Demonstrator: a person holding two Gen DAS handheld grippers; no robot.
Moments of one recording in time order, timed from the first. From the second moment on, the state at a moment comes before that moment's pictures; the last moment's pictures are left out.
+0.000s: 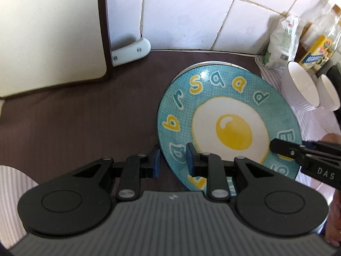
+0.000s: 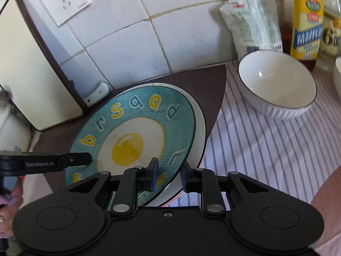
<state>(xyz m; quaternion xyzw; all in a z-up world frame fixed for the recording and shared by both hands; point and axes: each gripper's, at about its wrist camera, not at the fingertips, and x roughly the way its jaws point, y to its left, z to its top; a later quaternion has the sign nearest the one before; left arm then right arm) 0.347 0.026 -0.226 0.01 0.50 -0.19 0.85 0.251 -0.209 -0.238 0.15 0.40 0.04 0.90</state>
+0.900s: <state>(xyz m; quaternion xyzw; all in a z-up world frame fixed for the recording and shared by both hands) 0.241 0.012 -0.134 0.04 0.48 -0.23 0.84 0.163 -0.200 -0.169 0.05 0.41 -0.01 0.91</state>
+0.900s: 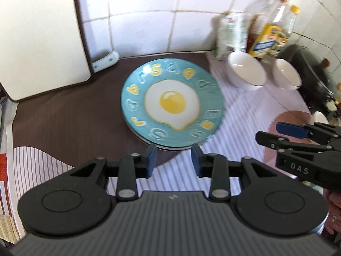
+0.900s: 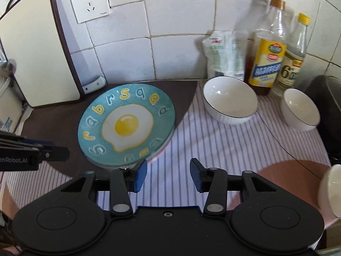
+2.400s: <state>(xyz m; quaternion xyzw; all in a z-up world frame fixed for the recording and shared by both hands) 0.148 -0.247 -0.177 0.07 0.44 -0.35 0.82 -0.026 -0.435 -0.278 0.14 0.24 -0.15 0.95</state>
